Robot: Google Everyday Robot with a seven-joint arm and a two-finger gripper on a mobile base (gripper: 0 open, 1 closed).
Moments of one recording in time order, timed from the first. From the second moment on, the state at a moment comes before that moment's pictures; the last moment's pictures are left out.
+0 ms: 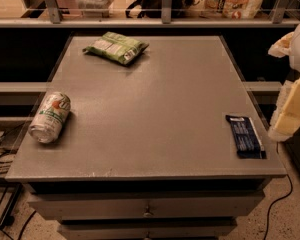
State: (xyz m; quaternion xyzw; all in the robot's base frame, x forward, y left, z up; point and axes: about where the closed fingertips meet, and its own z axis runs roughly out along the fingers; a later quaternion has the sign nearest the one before) arm 0.438 -0.217 0.976 -0.60 0.78 -0.03 0.16
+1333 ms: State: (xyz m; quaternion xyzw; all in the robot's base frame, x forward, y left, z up) arm 0.493 -0.217 0.936 -0.63 0.76 -0.04 0.15
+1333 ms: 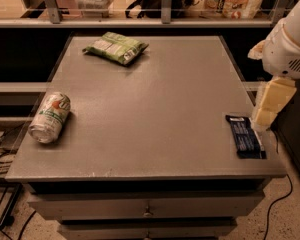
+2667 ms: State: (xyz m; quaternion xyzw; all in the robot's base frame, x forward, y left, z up) arm 0.488 -0.243 0.839 -0.65 0.76 0.04 0.10
